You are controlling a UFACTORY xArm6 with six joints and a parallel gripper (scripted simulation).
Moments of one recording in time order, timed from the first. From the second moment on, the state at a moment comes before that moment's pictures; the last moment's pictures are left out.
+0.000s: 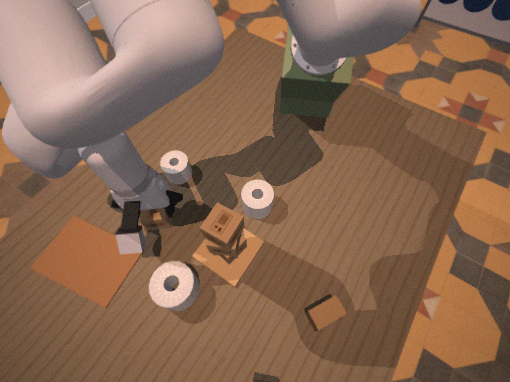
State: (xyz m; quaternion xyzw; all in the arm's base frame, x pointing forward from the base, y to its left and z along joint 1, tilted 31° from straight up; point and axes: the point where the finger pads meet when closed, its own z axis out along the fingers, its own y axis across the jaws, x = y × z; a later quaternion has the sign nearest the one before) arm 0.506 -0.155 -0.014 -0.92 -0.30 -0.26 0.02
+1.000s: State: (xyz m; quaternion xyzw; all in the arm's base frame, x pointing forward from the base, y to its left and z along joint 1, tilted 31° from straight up) arm 0.503 -0.155 -0.010 -0.92 -0.30 -0.26 0.02
